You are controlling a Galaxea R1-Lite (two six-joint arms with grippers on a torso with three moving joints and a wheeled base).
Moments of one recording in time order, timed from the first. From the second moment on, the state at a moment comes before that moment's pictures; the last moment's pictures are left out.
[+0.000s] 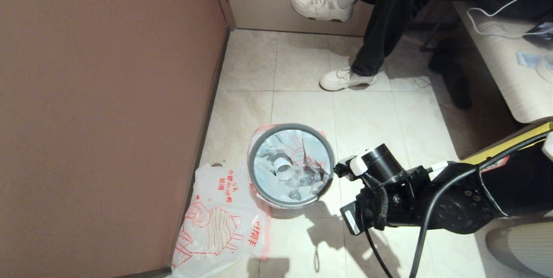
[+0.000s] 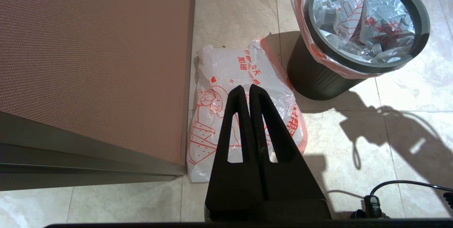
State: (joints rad) left arm 0.00 0.00 0.00 0.00 0.00 0.00; right arm 0.66 1.96 -1.06 -0.02 -0.17 0.12
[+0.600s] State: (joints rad) left arm 0.00 0.00 0.00 0.00 0.00 0.00; right arm 0.72 2.18 -1.37 -0.08 -0.34 0.09
